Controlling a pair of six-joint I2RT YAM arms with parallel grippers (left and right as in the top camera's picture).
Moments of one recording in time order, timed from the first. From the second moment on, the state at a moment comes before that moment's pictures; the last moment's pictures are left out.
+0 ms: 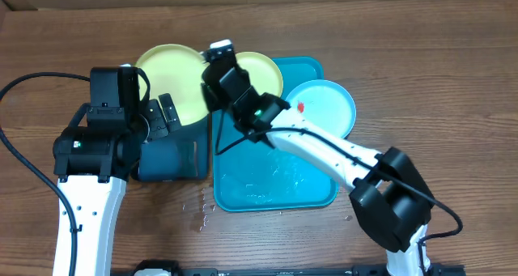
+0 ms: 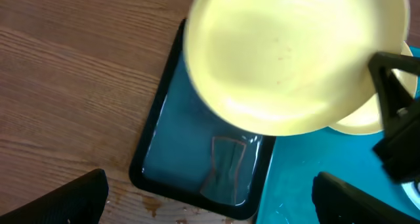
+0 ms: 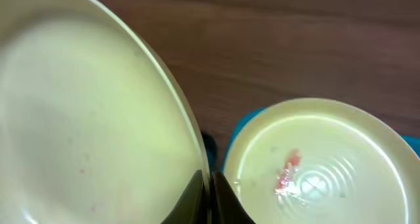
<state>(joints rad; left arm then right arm) -0.04 1.23 1.34 -1.10 -0.17 -0.34 0.80 2.04 1.63 -0.23 0.23 0.42</state>
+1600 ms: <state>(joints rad) -0.04 1.23 1.34 -1.10 -0.17 -0.34 -0.46 1.93 1.51 -0.82 -0.11 0.57</state>
